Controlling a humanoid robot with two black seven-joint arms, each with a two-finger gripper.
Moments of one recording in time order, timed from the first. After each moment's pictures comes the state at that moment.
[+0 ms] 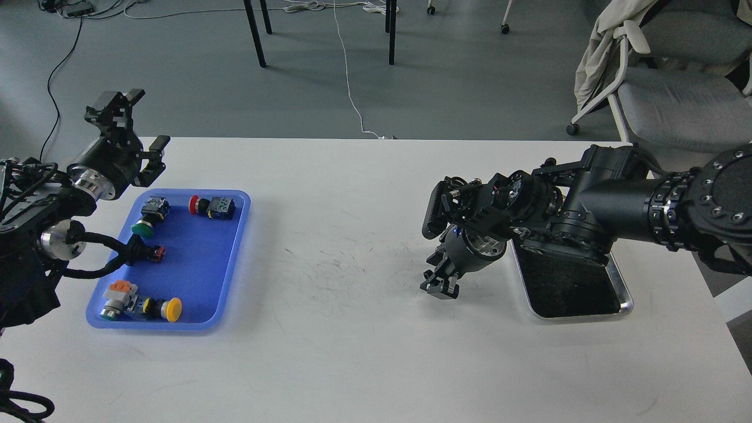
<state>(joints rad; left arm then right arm) -0.83 0.42 -0.36 -0.32 0.05 -0.49 -0.46 1.42 -0.07 -0.69 0.88 -1.61 0.24 0.49</state>
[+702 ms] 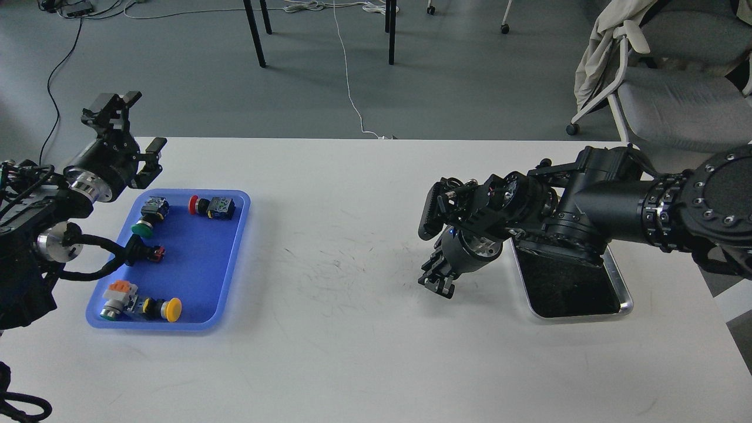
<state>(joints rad) -0.82 0.42 -0.36 -0.31 0.05 -0.49 -0.46 1.41 -0.05 -0.69 0.87 -1.61 0.24 0.49</state>
